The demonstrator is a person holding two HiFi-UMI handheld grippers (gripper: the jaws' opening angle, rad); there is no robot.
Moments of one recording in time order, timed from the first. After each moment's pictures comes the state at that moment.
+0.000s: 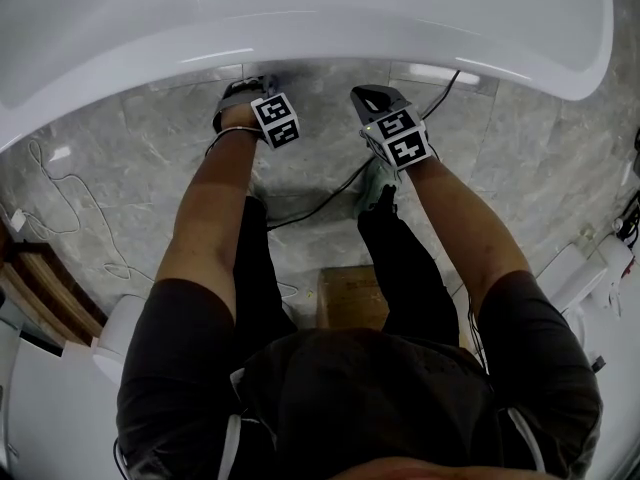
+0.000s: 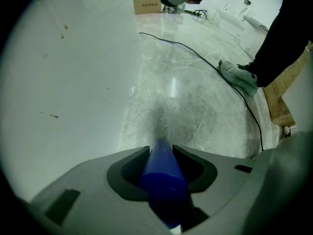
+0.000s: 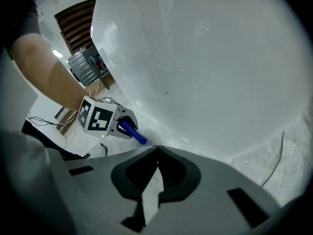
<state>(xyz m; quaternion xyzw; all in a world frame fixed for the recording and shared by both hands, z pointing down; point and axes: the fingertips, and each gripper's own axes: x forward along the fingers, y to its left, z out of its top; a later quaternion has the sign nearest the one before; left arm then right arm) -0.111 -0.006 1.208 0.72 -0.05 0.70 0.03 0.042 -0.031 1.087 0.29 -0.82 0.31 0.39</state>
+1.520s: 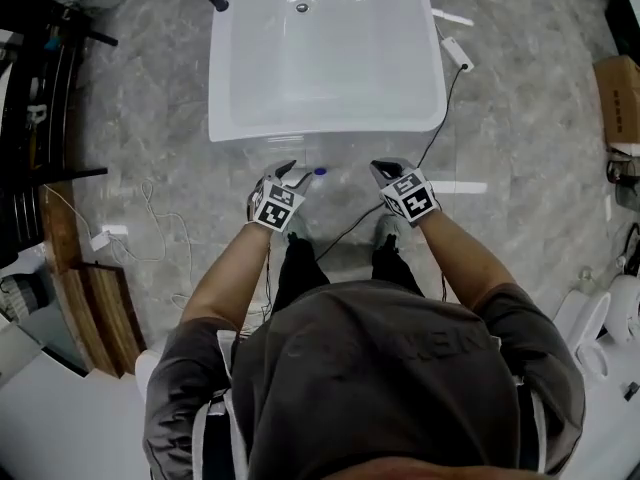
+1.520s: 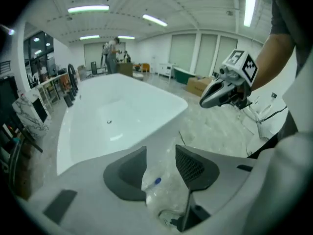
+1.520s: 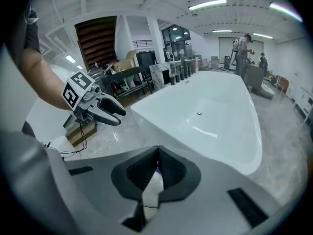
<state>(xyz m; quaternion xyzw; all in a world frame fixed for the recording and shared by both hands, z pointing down) -0.142 -0.034 0.615 0.84 -0.32 0.39 0.20 0.021 -0.041 0.599 0.31 -0.85 0.24 0.35</state>
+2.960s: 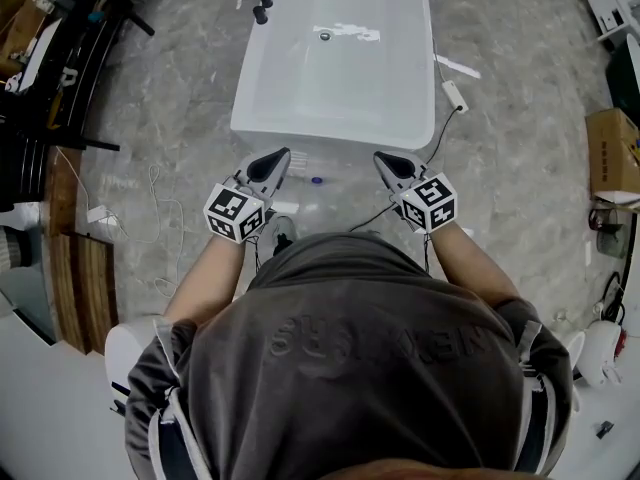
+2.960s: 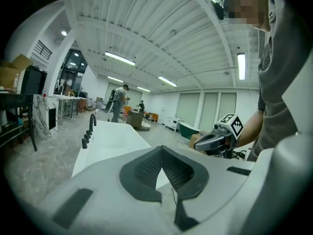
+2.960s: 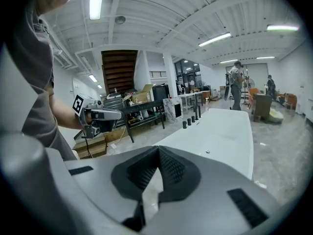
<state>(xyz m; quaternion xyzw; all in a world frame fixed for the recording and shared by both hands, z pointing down) -0.167 0.000 0.312 0.89 -0.42 0.08 0.15 0.007 -0.019 0.352 0.29 -0.93 0.15 0.19</state>
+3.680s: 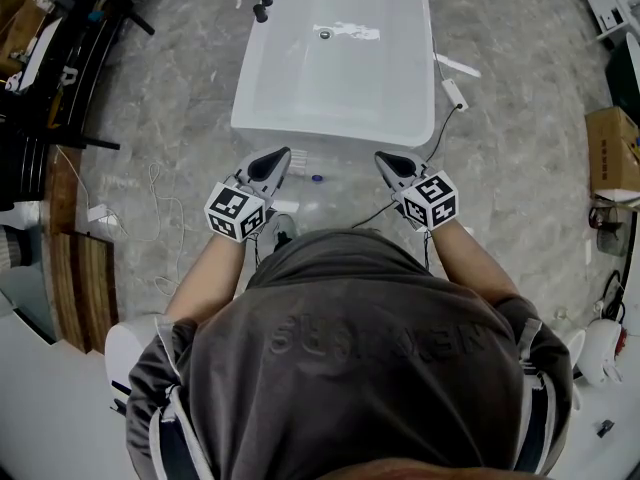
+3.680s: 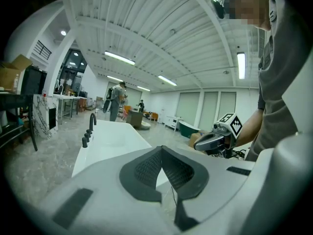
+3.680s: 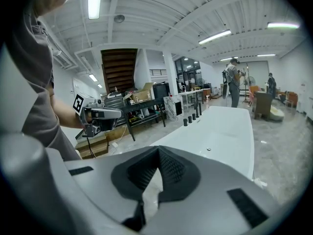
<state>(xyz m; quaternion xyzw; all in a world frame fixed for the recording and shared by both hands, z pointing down) -0.168 0.007 0.314 0.89 -0.42 0.08 0.15 0.009 -0.012 0.356 0.28 -0.93 0.16 0.20</state>
